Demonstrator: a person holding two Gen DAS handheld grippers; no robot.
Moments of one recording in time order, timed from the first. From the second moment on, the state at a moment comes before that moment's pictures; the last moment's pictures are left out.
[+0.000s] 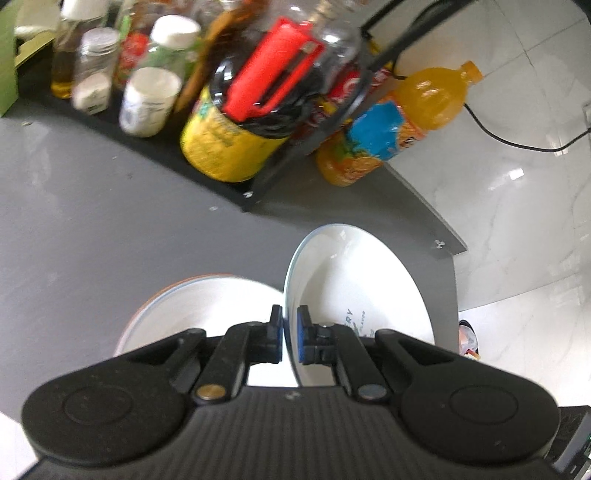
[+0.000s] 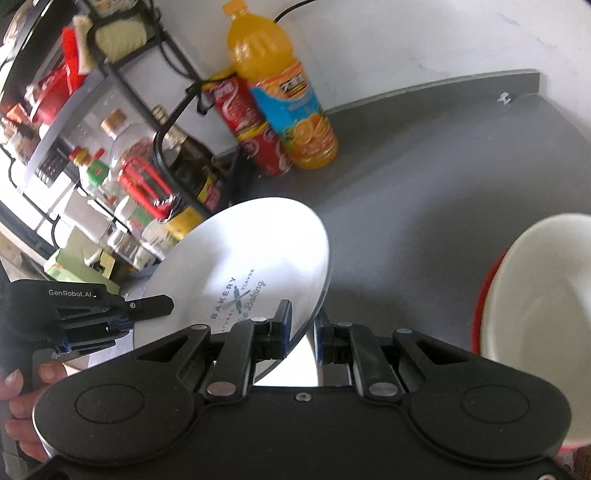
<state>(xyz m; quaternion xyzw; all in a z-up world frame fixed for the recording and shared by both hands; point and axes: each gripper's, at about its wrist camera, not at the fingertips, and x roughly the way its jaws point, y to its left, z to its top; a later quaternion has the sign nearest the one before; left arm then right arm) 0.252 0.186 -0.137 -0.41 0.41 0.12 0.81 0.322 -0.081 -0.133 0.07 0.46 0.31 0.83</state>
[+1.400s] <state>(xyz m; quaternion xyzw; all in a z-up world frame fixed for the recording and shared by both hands) 0.211 0.209 -0.199 -0.33 0.52 0.10 0.78 0.263 -0.057 -0.177 0.03 0.50 0.25 0.83</state>
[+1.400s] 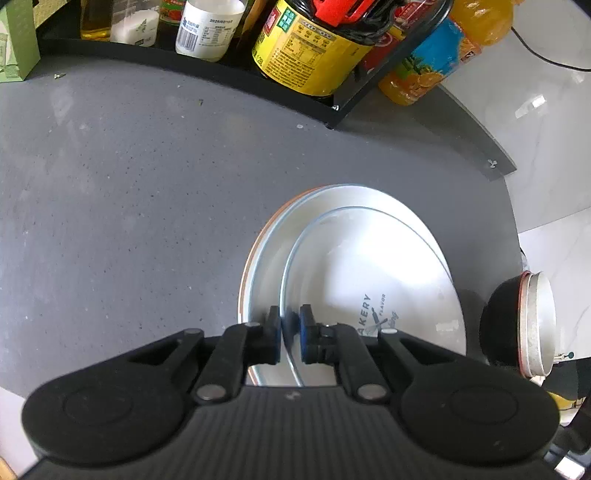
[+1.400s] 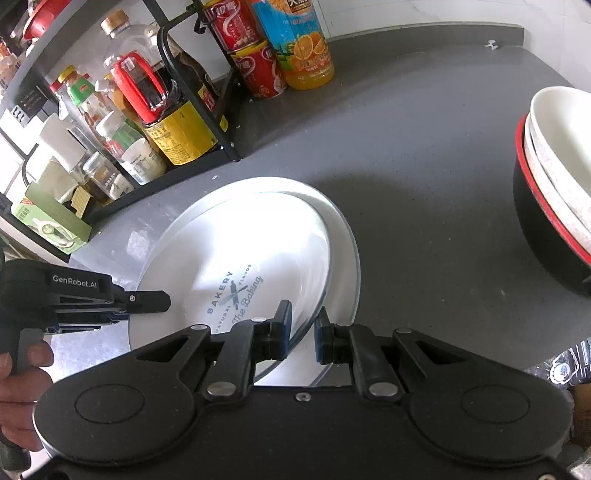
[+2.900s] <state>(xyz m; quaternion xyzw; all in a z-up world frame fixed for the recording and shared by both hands) 0.254 0.186 -0.175 -0.19 0.61 0.08 0.76 0.270 -0.028 -0.180 -0.03 0.51 0.23 0.83</state>
